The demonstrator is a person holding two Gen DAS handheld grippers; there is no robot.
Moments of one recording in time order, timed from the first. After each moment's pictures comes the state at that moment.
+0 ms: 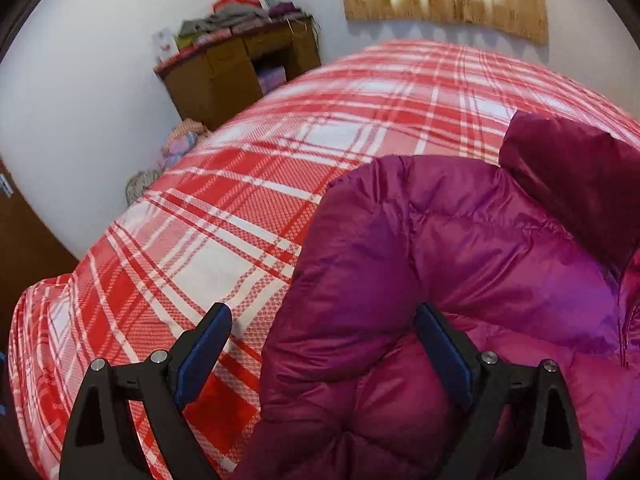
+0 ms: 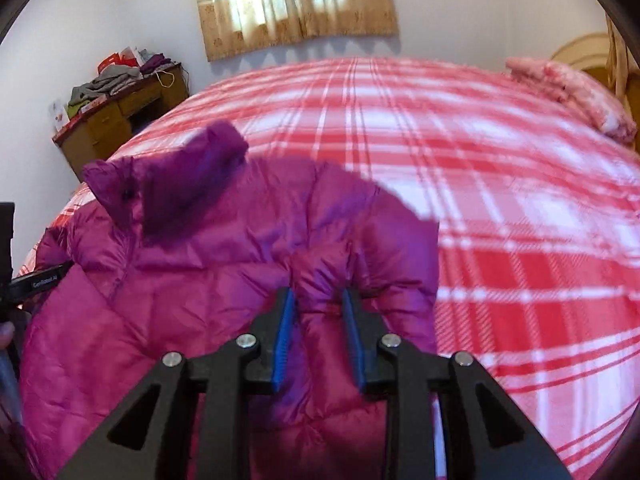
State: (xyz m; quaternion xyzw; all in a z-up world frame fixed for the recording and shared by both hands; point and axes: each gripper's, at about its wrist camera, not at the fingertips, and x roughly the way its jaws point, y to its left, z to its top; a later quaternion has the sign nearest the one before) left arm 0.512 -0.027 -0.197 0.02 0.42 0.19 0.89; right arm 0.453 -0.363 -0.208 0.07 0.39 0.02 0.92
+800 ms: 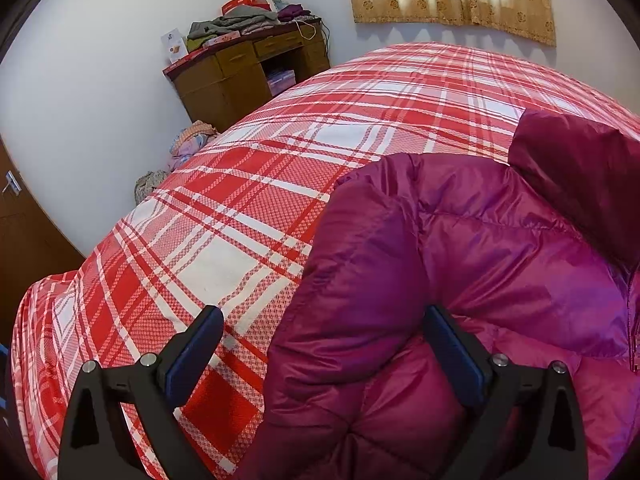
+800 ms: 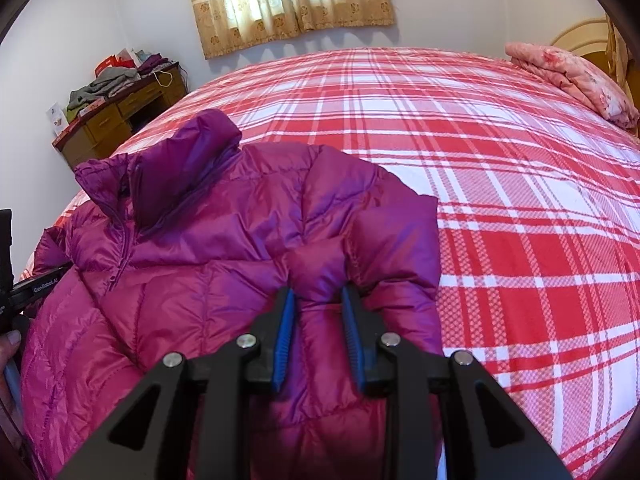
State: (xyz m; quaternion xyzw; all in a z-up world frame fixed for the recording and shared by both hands) left arm 0.514 -0.026 -0.203 0.02 0.41 0.21 0.89; right arm 0.455 -0.365 -0.215 0.08 0.40 0.02 0.91
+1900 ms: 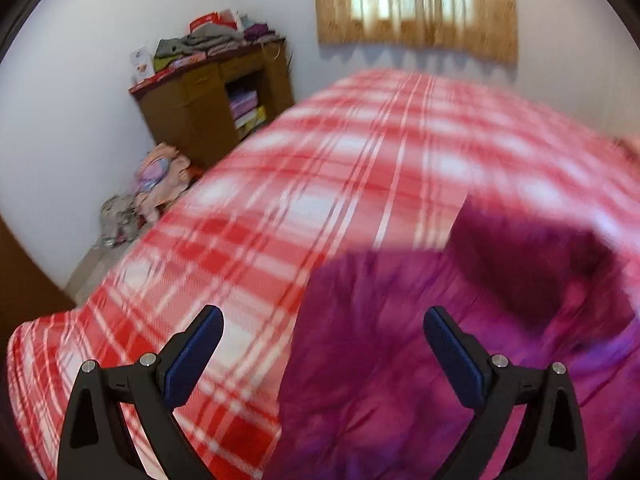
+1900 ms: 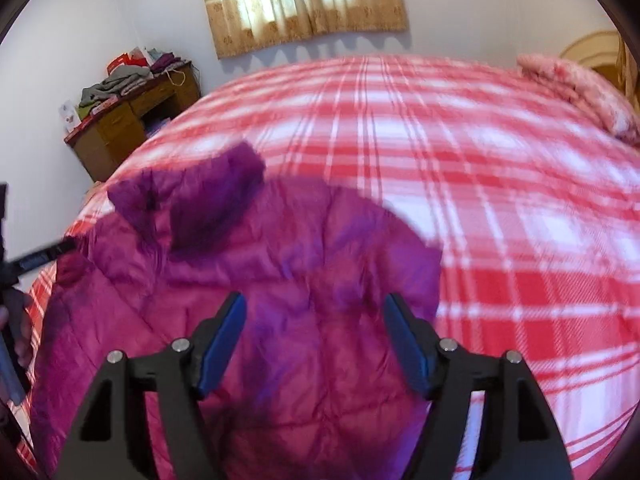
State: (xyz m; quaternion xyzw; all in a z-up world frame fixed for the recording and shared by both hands) left arm 0.527 -0.024 -0.111 -0.01 0.39 0.11 0.92; right arm 0.459 -0.369 -0.168 0.08 0.39 0.04 0.92
